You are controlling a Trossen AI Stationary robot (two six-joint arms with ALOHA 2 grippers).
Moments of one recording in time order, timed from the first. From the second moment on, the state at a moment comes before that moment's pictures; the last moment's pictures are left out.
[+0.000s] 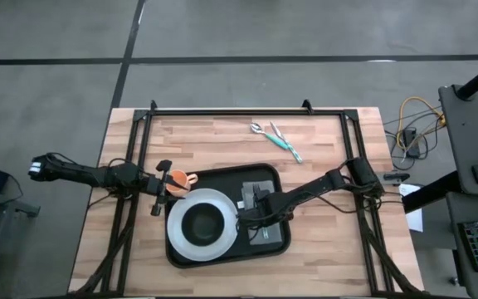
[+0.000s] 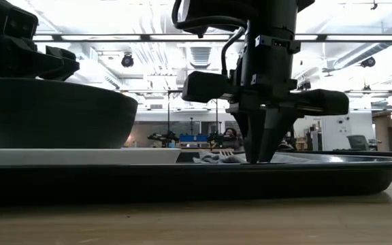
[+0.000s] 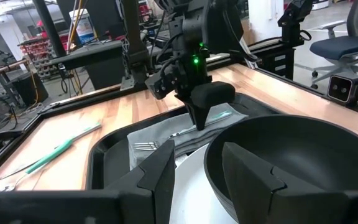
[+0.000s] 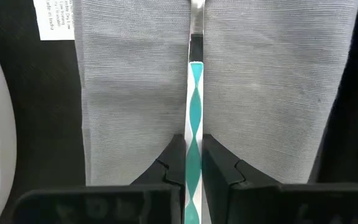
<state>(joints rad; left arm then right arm) -0.13 0.29 0.01 0.14 0.05 0.23 0.29 2.11 1.51 -0.88 0.11 1.71</state>
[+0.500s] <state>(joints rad) -0.13 0.29 0.01 0.14 0.05 0.23 0.30 2.11 1.52 -0.88 0.16 1.73</state>
